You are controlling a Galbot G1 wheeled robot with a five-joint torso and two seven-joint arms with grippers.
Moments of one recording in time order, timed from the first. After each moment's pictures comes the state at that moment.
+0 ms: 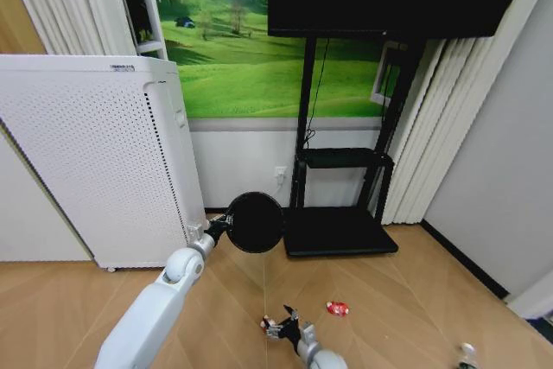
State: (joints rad) left arm 0.81 -1.12 -0.15 -1.65 -0.67 0.22 0.00; right arm -1.19 1.44 0.23 1.30 -0.08 -0.11 -0.41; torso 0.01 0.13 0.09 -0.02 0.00
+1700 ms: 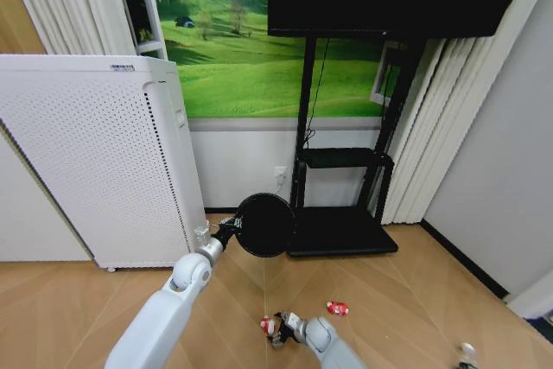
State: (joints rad) left arm 0.88 -1.16 -0.18 -1.72 -0.66 0.22 0.01; right arm -0.97 1.42 0.12 0.98 -0.47 -0.06 -0.59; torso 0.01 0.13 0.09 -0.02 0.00
